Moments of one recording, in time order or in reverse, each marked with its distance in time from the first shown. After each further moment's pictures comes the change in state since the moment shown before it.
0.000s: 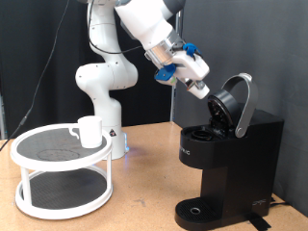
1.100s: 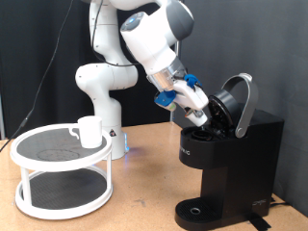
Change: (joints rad) arm 0.001 0.118 0.029 -0.030 -0.015 0.129 -0.027
